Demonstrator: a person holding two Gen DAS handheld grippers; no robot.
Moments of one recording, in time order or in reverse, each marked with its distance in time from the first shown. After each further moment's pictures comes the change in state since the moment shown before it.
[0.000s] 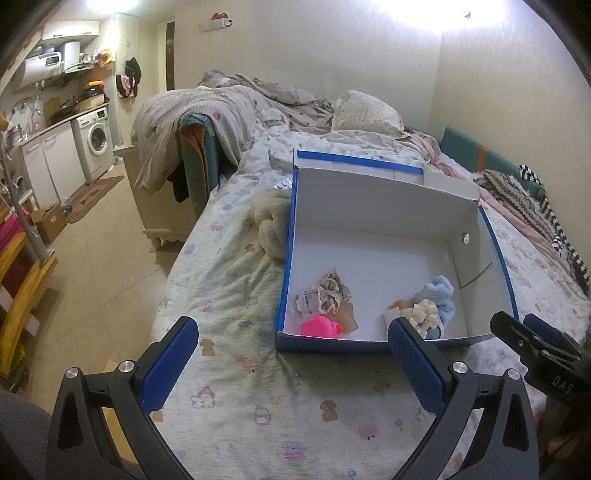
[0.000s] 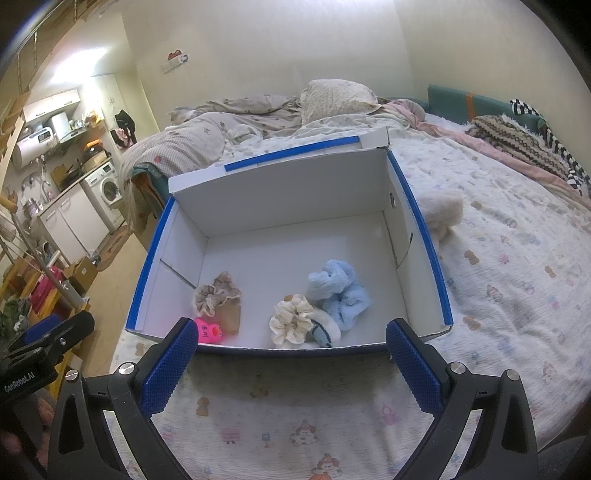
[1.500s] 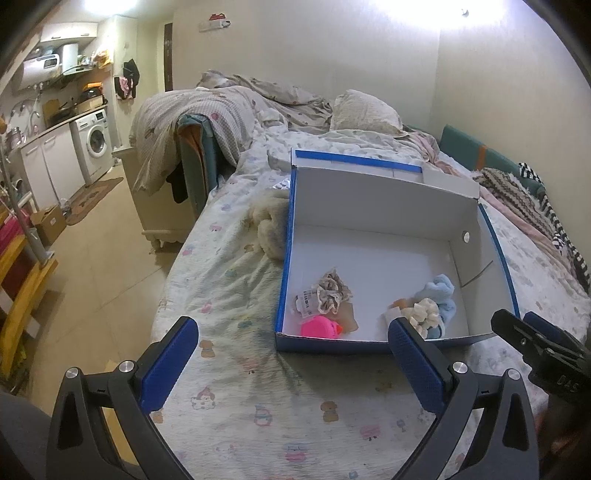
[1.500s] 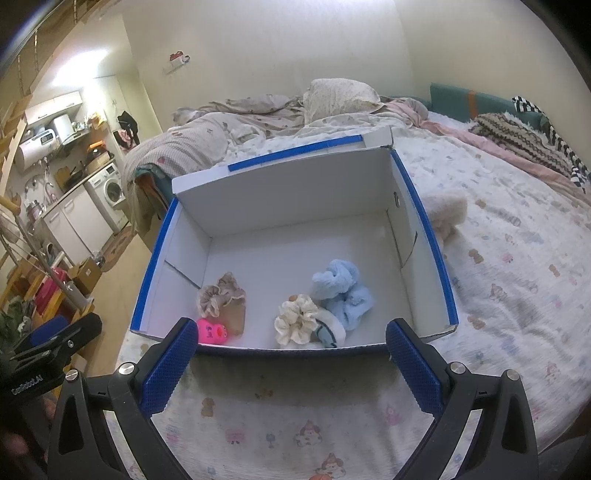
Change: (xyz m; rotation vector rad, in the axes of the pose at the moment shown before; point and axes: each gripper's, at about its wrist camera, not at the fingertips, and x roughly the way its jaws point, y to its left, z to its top) left arm 0.005 0.002 -0.001 0.006 -0.003 -0.002; right arm 0.000 0.001 0.000 0.009 -0.001 0.009
